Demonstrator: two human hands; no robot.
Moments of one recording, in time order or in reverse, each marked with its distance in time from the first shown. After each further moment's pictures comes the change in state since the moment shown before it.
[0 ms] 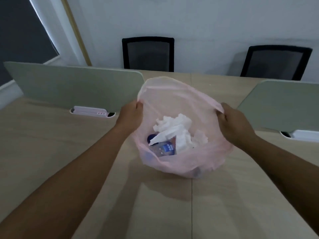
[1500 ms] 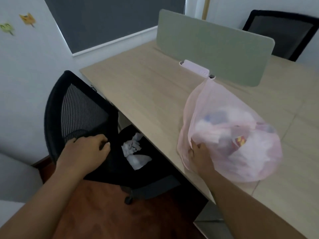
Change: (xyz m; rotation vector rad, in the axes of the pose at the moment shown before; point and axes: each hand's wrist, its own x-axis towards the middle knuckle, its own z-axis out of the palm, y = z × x) left_hand -0.445 -0.186 -0.268 0.813 0.003 -0.558; right_hand -0.308 -0.123 0.225 -0.392 -0.731 -0.693
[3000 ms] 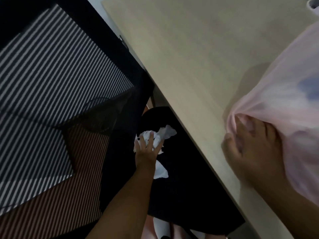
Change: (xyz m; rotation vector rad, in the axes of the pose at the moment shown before) left_hand 0.235 -0.095 0.366 0.310 -0.597 0.010; right_hand 0.218 -0.162 -0.008 0.154 0.214 -0.069
